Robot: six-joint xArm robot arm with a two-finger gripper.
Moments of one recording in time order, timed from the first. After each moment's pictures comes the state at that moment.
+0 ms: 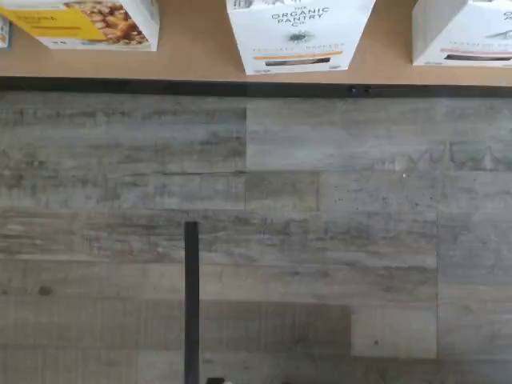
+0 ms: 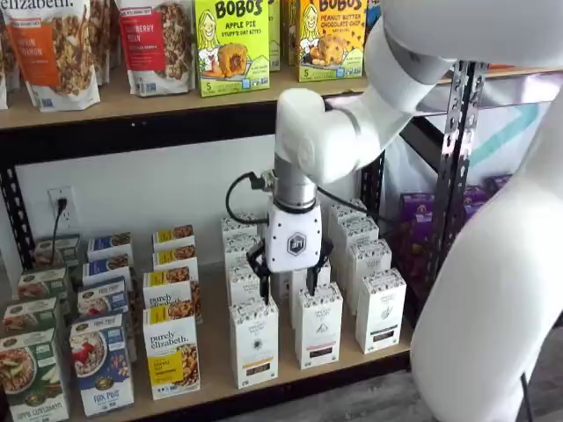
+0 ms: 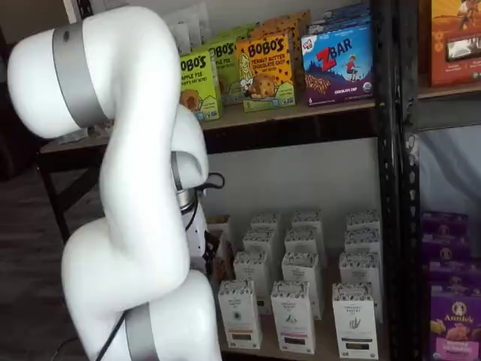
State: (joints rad) arm 0.43 -0.21 -0.49 0.05 0.65 0.40
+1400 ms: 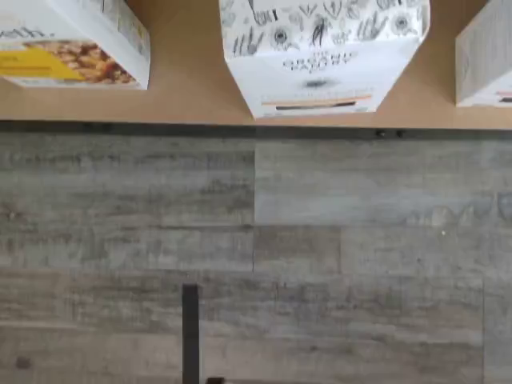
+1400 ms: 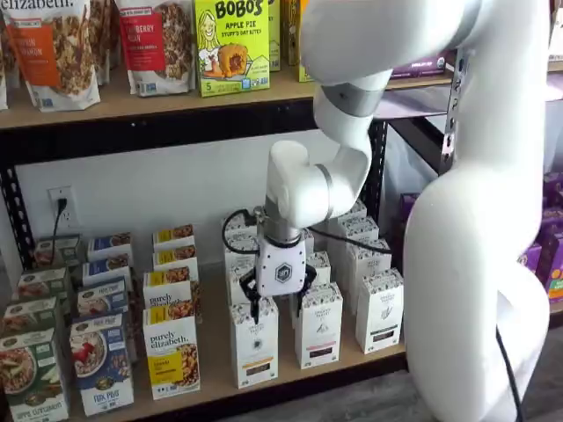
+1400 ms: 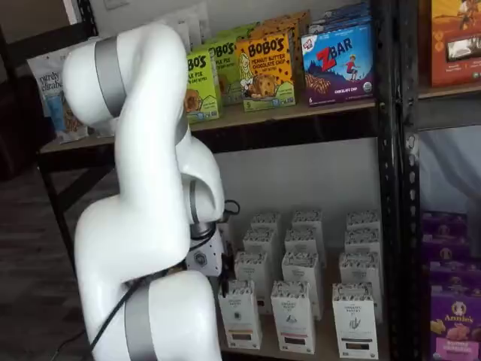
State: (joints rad) arm 0.38 0.26 -0.69 0.15 0.38 0.24
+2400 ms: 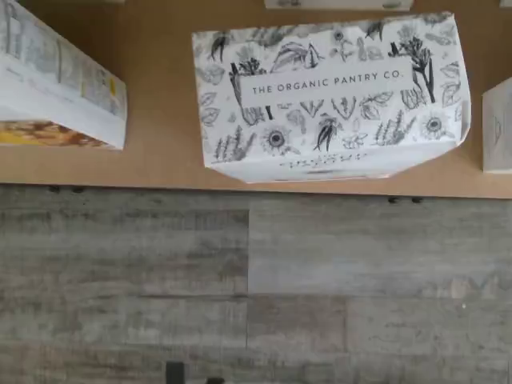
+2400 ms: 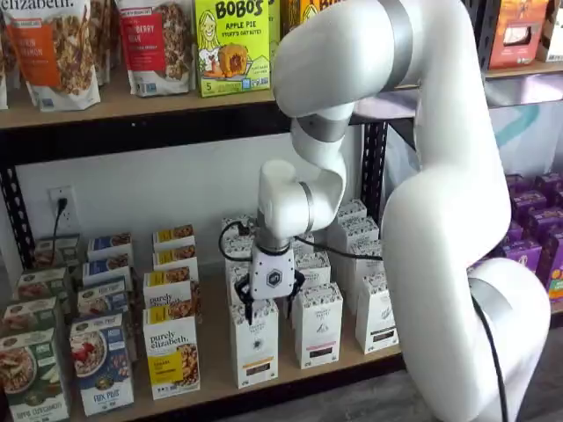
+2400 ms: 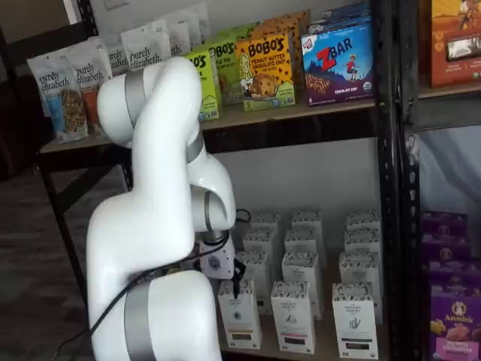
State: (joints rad) arm 0.33 0.58 -0.99 0.18 0.37 0.17
